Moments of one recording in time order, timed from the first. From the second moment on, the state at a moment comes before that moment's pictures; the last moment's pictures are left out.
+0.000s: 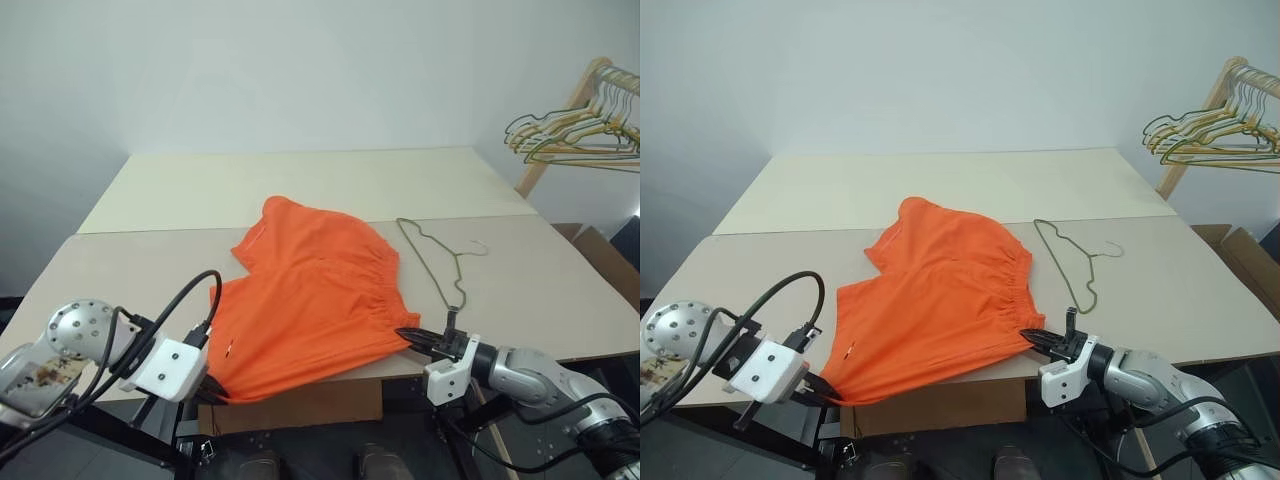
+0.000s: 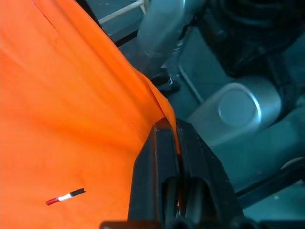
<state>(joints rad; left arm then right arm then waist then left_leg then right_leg) 0.02 1.22 -0.08 -0.39 -0.35 -0.05 -1.46 -0.07 -0.87 0.25 0.14 -0.56 -0.80 0.26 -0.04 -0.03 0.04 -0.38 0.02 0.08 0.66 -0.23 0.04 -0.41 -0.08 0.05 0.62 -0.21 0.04</state>
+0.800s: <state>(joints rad) -0.53 0.89 -0.02 -0.11 -0.51 0.30 -1.33 0.03 -1.01 -0.12 -0.34 0.29 0.33 0.58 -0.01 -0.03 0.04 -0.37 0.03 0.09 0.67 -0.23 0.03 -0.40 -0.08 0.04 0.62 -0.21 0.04</state>
